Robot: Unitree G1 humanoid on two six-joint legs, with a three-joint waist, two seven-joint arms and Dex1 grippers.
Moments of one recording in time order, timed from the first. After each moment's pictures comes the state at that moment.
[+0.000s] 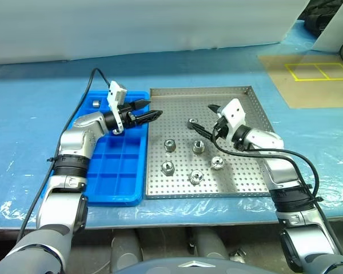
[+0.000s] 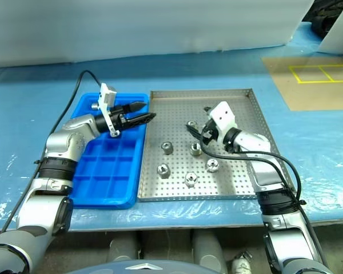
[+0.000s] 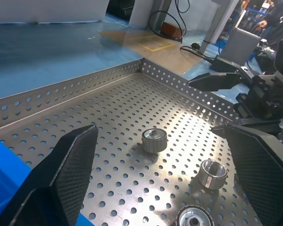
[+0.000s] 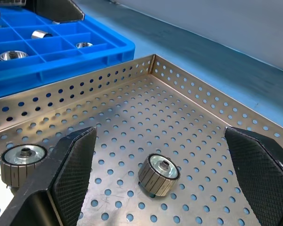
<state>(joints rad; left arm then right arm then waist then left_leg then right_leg) -0.73 0.39 0.06 0.41 -0.44 0.45 -1.03 -0.45 -0.45 0.06 -0.02 0.17 0.29 0.65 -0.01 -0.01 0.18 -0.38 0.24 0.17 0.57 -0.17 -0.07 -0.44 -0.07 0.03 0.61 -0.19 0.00</state>
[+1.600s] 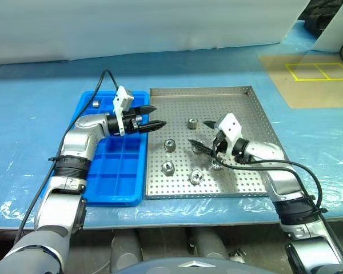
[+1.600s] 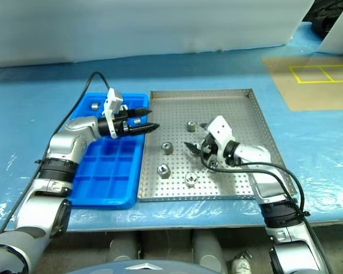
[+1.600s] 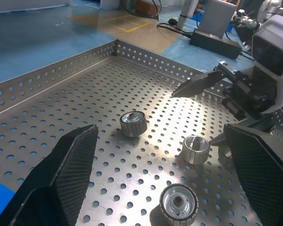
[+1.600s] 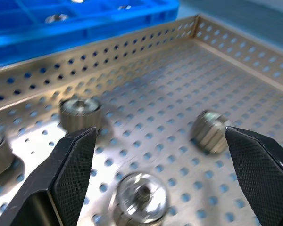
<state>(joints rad) -0.70 0.41 -0.01 0.38 -0.39 0.40 -1.15 -0.32 -0.48 0.13 -0.09 0.16 0.36 0.75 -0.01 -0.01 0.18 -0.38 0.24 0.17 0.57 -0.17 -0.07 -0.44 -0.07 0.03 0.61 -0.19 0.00</state>
